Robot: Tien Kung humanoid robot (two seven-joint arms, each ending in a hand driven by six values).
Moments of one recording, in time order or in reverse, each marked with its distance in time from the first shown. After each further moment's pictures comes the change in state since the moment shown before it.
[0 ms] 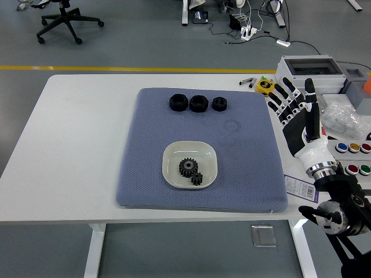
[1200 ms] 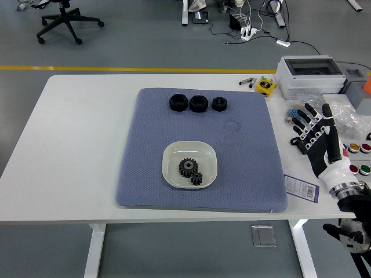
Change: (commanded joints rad) left arm -0.014 0.000 -0.008 0.000 0.093 -0.038 0.010; right arm -0.118 -0.028 0.113 -0.009 -0.150 0.079 -0.083
